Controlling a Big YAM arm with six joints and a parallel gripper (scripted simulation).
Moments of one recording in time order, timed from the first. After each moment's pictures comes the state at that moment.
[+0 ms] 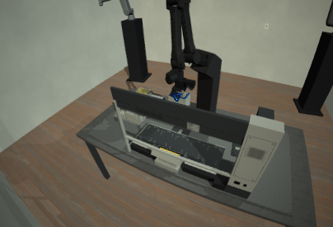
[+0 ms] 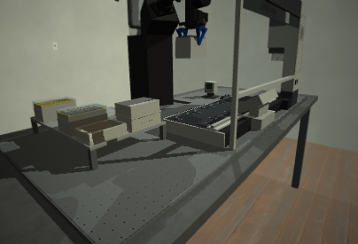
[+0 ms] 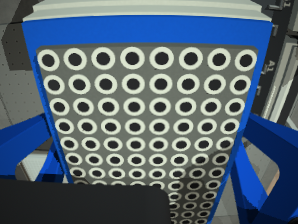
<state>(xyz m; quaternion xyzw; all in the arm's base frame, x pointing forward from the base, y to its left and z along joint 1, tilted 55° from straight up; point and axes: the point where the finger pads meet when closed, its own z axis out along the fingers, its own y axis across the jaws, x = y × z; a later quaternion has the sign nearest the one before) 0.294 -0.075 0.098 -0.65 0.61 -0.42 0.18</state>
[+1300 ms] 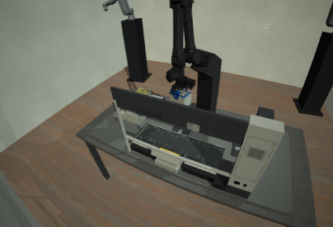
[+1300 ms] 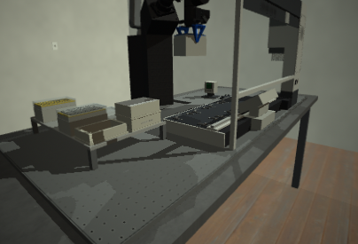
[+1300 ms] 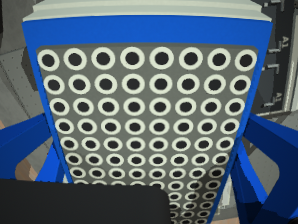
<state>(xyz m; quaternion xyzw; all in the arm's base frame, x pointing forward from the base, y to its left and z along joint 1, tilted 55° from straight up) 0.281 -0.072 0.098 -0.59 0.67 -0.40 0.22</state>
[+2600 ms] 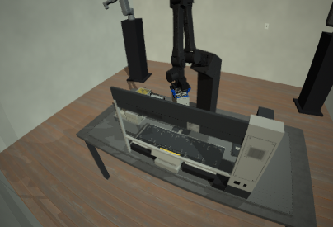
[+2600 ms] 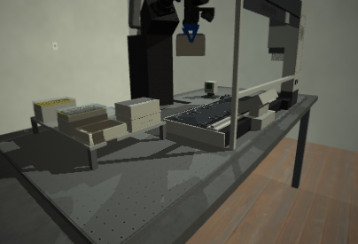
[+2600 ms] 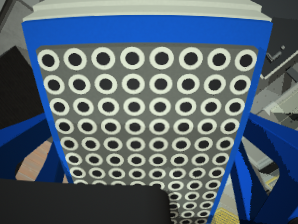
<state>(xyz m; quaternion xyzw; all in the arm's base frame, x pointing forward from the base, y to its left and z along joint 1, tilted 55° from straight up) 0.281 -0.072 0.098 -0.34 0.82 -0.31 0.34</state>
